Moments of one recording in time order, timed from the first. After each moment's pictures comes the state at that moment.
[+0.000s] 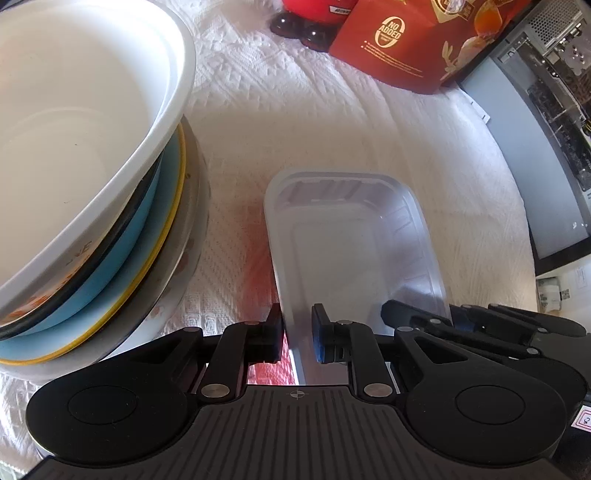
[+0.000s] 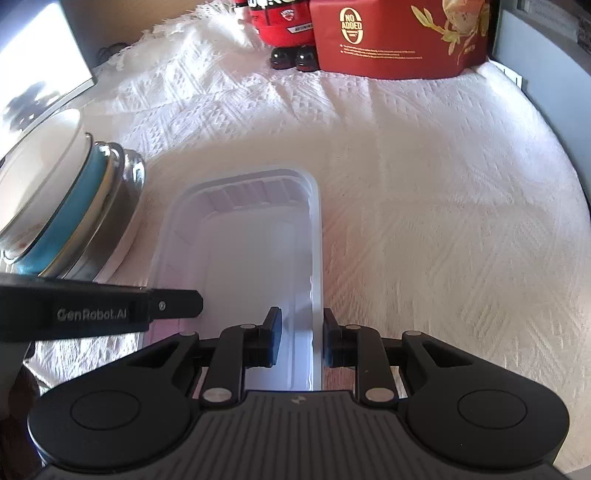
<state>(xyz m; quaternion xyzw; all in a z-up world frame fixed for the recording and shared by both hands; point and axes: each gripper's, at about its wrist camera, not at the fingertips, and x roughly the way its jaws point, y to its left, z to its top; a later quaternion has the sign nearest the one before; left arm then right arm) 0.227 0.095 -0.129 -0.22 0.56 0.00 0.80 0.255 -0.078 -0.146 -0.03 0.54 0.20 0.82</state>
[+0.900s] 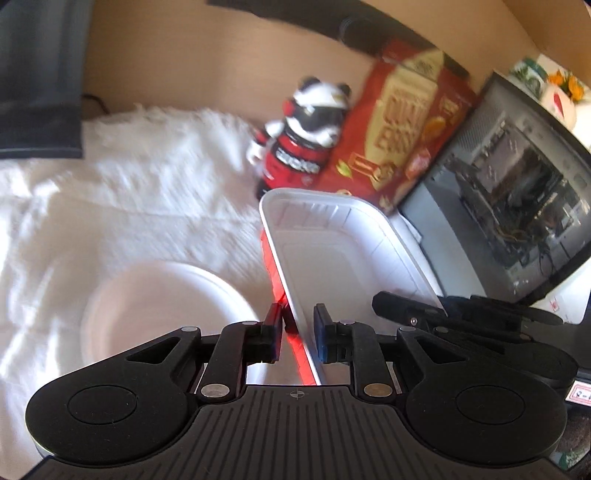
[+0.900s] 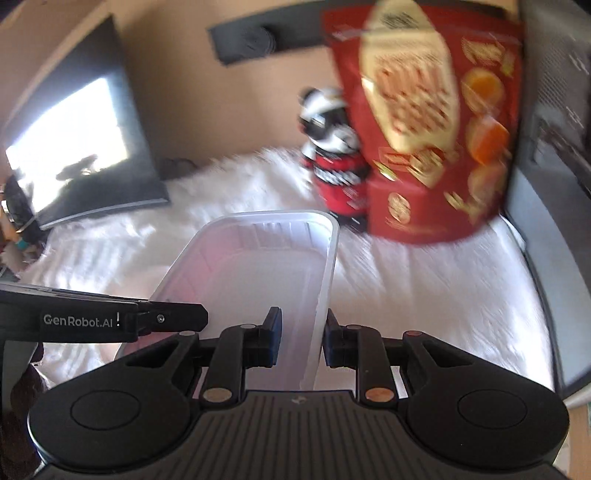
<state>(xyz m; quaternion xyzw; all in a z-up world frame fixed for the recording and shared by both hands) 0.207 0.178 0.040 -0.20 0.43 -0.02 0.88 0.254 -0.032 0.014 -0.01 0.39 0.27 0.88</state>
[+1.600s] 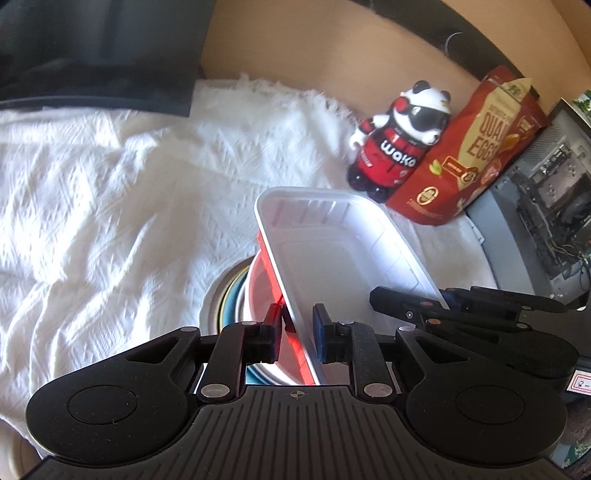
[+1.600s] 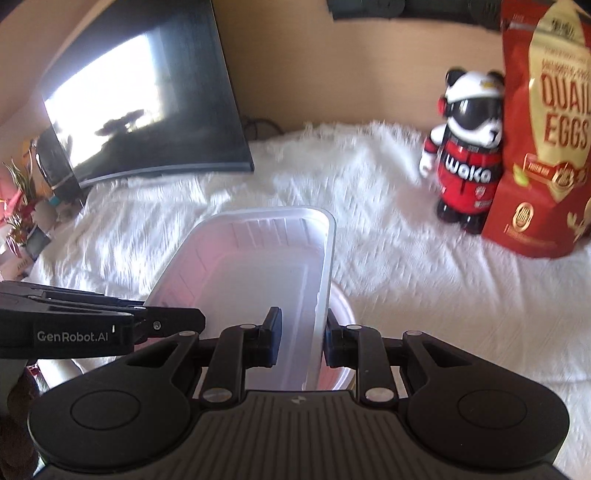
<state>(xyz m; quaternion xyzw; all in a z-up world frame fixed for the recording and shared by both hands) 0.166 0.265 0.006 -0.23 0.46 0.04 0.86 0.243 0.093 -0.008 -0.05 0.44 0.32 0.84</state>
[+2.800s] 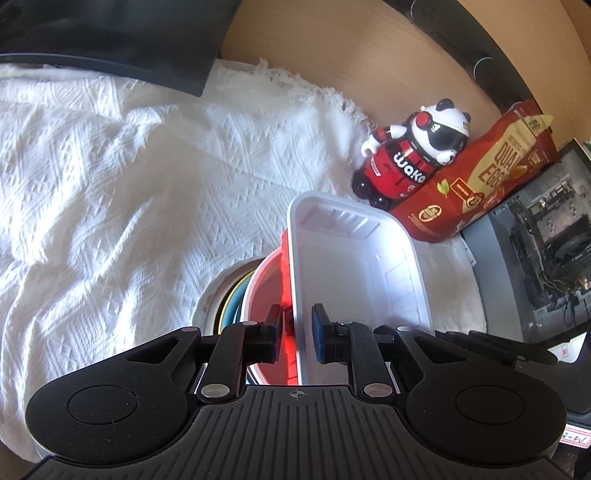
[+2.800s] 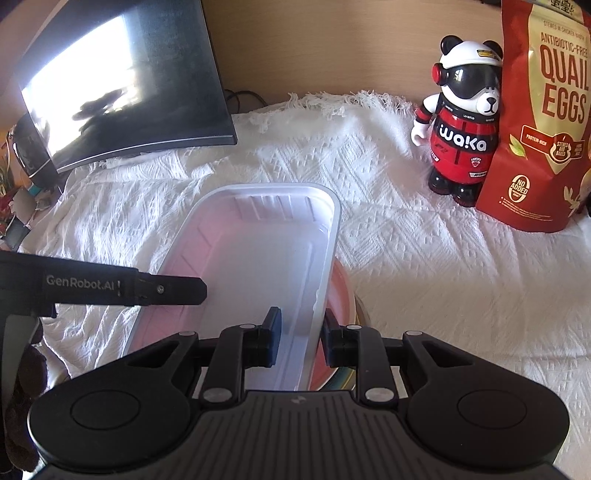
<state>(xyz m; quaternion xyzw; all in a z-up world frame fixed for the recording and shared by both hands) 0.176 0.293 -0.013 -0.30 0.45 0.03 0.84 0.242 0.101 -0.020 -0.06 0.47 0.29 0.83</state>
